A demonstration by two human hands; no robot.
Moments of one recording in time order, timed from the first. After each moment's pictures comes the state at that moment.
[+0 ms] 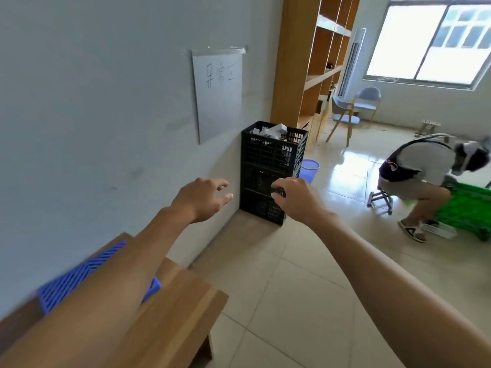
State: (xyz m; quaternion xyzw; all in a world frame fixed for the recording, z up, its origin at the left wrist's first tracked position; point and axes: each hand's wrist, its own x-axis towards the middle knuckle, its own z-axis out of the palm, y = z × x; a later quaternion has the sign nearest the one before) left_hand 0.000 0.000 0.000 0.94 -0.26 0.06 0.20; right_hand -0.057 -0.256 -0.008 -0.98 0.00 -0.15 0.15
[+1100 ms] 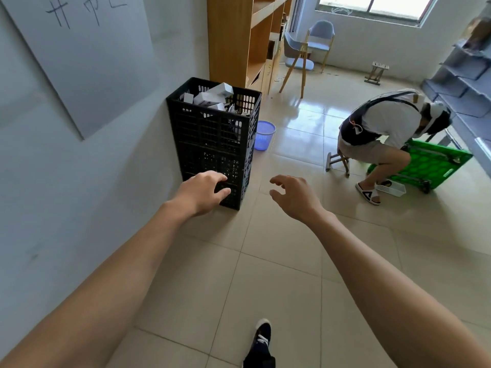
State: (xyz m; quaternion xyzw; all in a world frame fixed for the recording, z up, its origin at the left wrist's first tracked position) left_hand 0.372 -0.304 -0.124 0.91 -0.34 -0.08 0.19; right_hand 0.235 -0.524 -0.108 -0.96 0.18 -0.06 0.21
